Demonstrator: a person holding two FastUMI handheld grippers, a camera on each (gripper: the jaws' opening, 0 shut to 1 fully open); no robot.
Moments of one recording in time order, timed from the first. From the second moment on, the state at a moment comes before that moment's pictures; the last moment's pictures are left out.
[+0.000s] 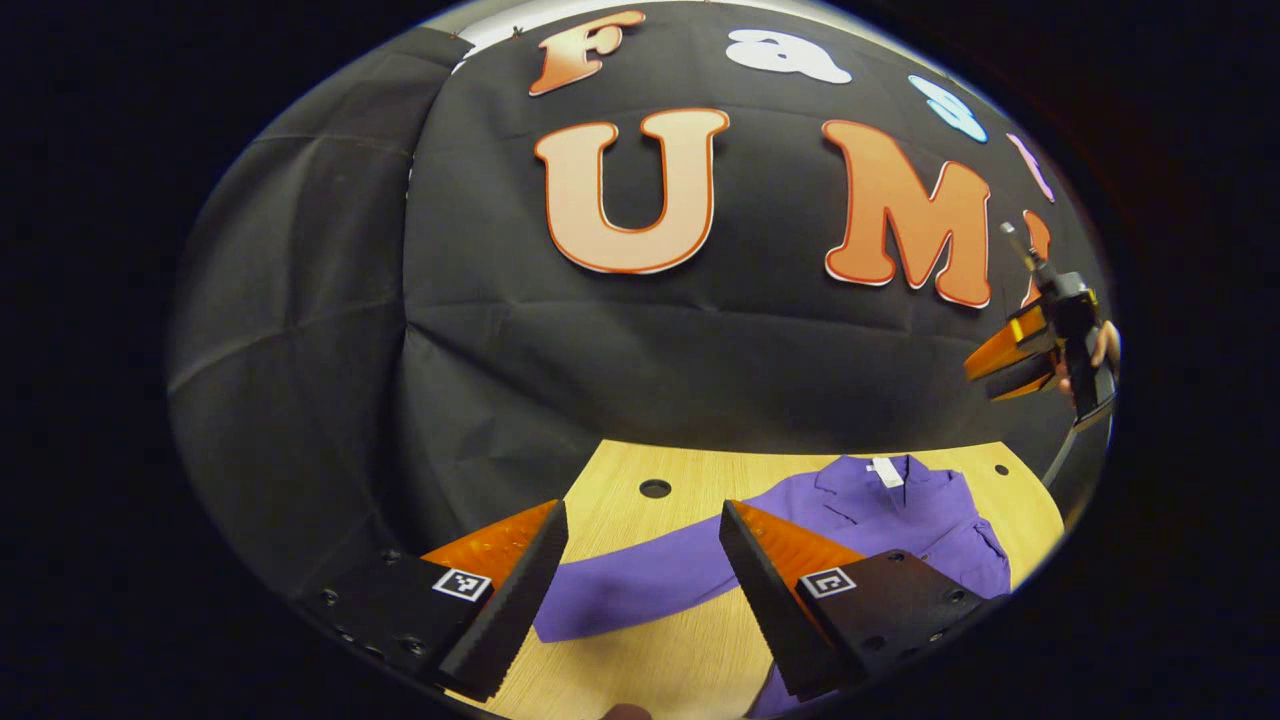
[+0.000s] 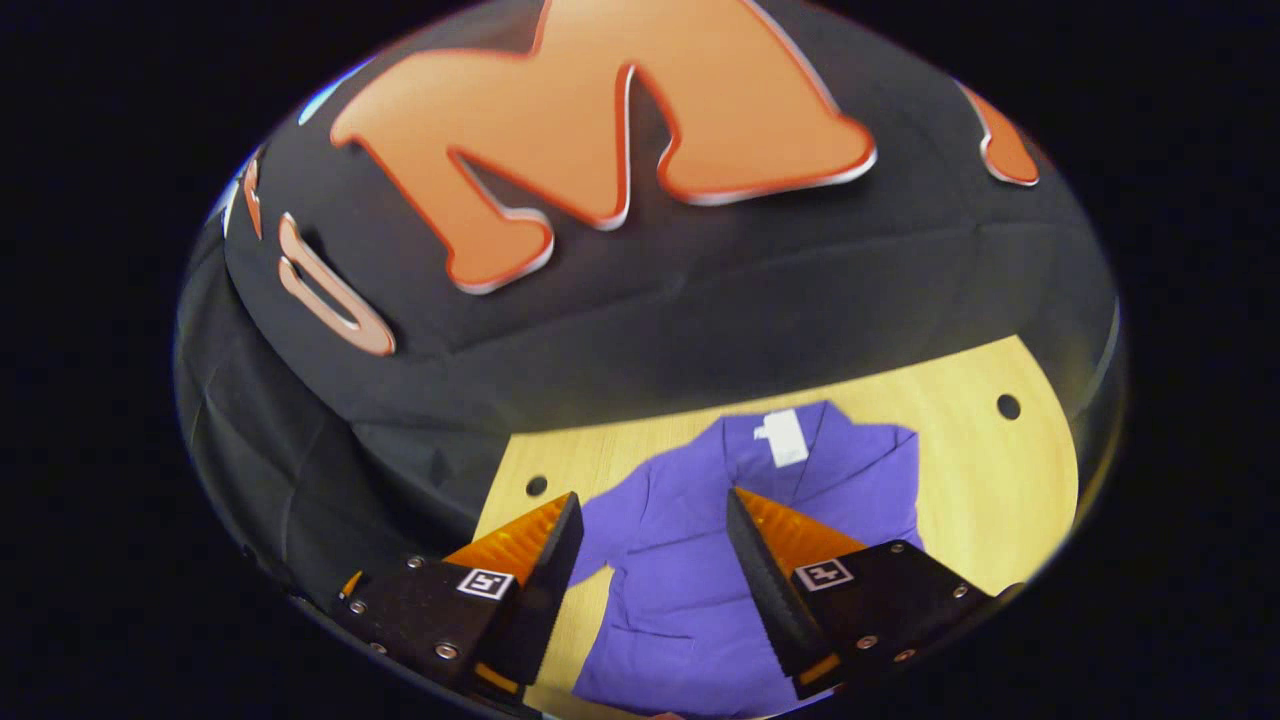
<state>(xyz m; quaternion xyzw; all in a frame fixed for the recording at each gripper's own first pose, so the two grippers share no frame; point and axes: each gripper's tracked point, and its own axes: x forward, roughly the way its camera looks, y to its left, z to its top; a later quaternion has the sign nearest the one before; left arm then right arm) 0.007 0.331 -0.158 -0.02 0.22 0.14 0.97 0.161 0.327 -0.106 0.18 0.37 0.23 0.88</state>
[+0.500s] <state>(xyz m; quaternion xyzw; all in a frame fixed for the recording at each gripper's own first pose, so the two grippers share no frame) 0.030 0.362 -0.244 -0.11 0.42 0.15 0.89 0.160 0.181 0.031 0.12 0.09 0.13 0.98</state>
